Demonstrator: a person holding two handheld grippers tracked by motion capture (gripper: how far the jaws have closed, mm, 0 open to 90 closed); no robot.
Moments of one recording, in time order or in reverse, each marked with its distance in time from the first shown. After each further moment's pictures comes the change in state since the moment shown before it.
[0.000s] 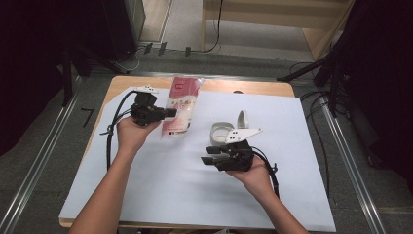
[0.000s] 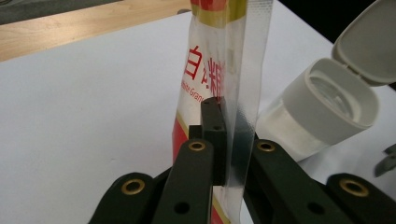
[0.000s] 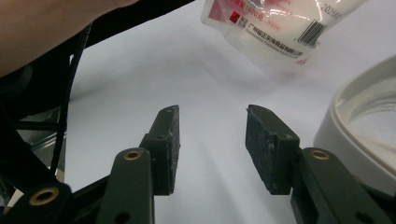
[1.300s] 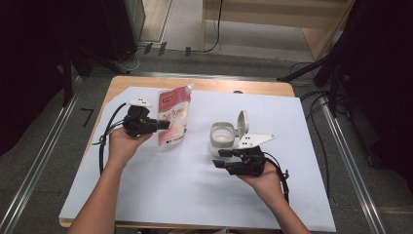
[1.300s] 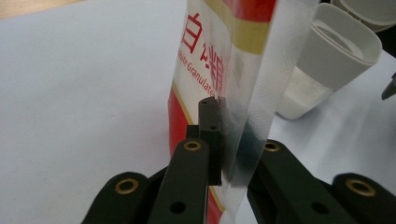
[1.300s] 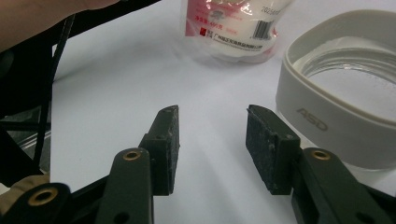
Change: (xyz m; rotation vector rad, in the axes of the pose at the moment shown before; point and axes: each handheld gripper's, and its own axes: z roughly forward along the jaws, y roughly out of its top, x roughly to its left) left arm 0.008 -0.038 -0.014 0.025 -0.048 0.041; right arm -0.003 -0.020 -0.024 -0.006 -0.069 0.001
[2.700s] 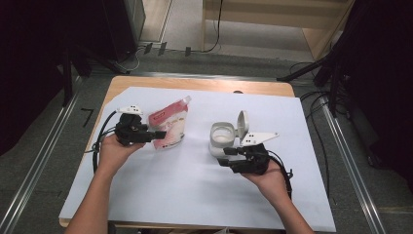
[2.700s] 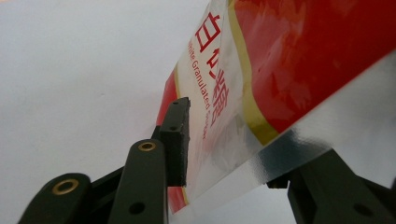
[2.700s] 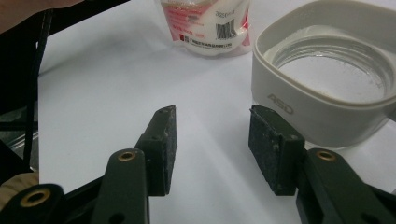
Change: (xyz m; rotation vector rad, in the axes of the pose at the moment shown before) left arm -0.001 -0.020 -0.019 -0.007 -0.047 0.012; right arm -0.007 0.000 -0.007 0.029 -0.037 0.021
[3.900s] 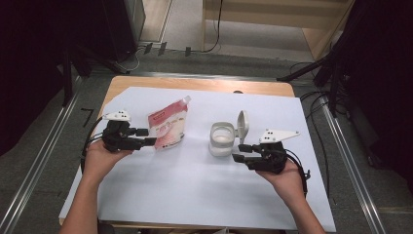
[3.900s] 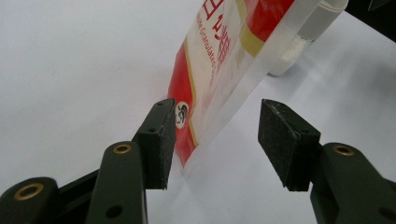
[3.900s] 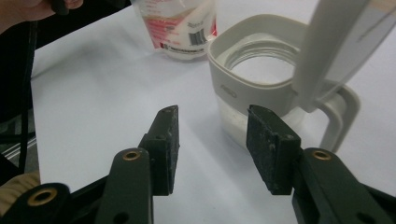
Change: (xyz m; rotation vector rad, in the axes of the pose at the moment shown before) left arm 0.001 -0.020 -0.028 0.009 0.024 0.013; right arm -0.011 -0.002 -0.042 -0.031 -0.062 0.040
